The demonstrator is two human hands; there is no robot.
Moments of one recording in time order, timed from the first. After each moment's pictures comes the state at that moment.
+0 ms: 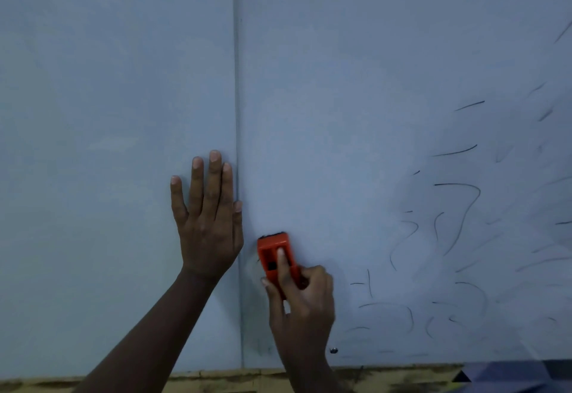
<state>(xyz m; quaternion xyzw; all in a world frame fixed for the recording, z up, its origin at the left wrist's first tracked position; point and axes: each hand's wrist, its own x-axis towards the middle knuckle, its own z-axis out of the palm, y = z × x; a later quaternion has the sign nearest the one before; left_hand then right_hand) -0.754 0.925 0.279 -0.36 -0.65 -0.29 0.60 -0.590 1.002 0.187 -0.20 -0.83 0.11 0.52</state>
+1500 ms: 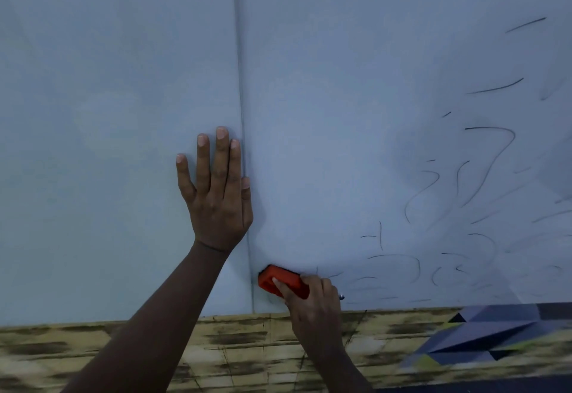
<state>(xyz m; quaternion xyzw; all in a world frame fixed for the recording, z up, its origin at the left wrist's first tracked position) -0.757 0.929 0.232 -0.36 -0.65 -0.31 0.60 -0.556 1.015 0.064 -0.18 -0.91 -0.01 0.37</state>
